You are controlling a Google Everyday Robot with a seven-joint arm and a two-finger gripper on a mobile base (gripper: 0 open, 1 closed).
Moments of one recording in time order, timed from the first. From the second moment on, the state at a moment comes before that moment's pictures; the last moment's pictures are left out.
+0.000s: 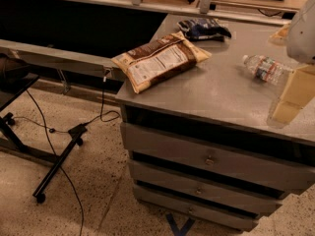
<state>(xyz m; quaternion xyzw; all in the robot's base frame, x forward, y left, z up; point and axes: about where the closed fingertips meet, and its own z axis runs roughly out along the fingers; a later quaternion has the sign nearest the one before) 0.438 -0.216 0.978 -0.60 0.78 -0.04 0.16</state>
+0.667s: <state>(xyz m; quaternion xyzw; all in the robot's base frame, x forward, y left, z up) 0.455 -0.228 0.989 -0.59 0.79 -0.06 0.16</state>
